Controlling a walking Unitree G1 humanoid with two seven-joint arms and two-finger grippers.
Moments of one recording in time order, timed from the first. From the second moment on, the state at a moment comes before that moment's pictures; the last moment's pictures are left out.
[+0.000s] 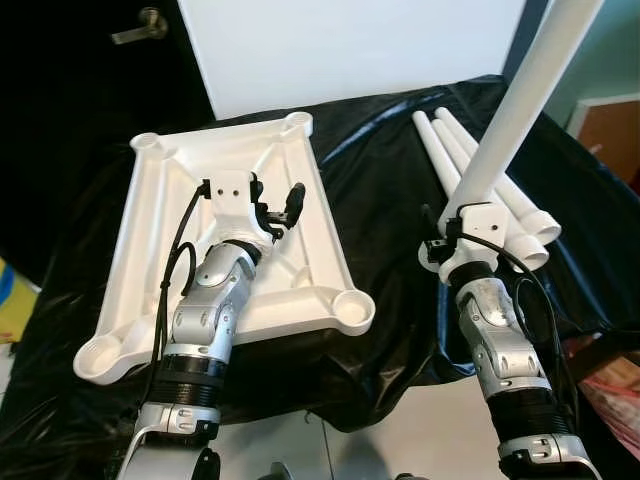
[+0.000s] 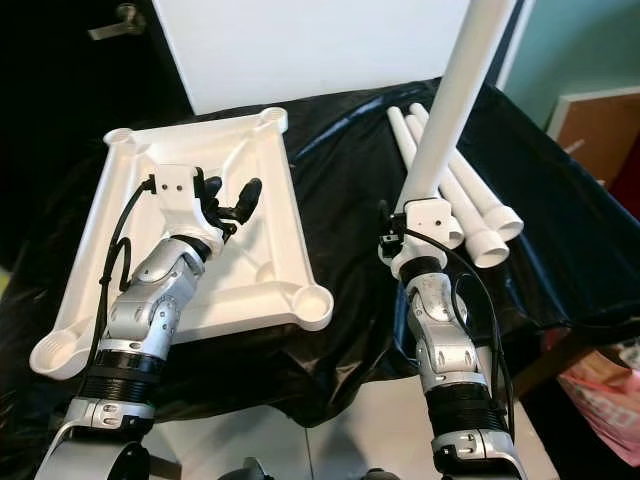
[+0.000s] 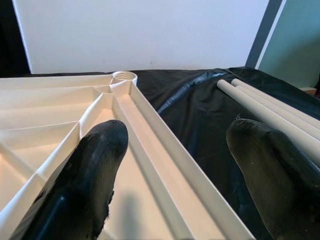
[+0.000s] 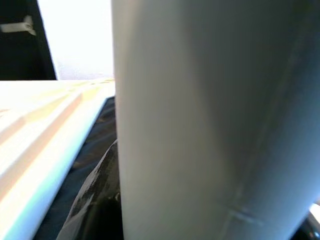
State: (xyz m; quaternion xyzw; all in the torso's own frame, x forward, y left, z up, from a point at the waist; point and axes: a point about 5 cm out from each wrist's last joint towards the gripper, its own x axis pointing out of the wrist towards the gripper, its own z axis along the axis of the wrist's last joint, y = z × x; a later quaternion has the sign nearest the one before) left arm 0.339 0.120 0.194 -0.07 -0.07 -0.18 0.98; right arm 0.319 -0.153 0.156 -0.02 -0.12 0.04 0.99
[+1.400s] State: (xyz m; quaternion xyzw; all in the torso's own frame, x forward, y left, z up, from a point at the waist) left arm 0.339 0.119 0.193 -0.06 -0.06 -0.18 0.98; right arm 0.318 -0.145 0.155 -0.02 -0.13 0.06 0.99
